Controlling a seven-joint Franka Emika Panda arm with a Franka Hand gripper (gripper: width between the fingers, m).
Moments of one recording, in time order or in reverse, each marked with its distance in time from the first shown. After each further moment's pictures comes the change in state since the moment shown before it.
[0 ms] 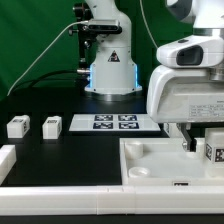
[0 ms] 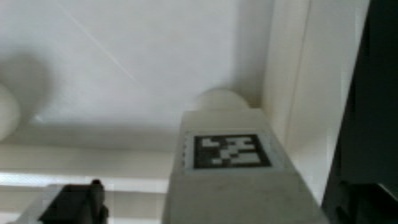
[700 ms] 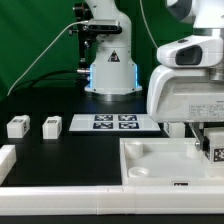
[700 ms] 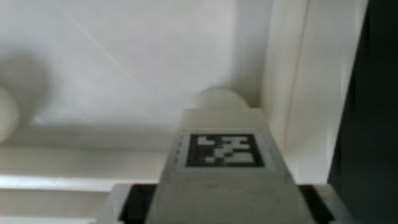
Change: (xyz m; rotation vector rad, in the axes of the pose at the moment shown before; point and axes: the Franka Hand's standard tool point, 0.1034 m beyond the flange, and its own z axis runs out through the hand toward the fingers) arm 0.000 0.000 0.000 0.000 0.000 0.043
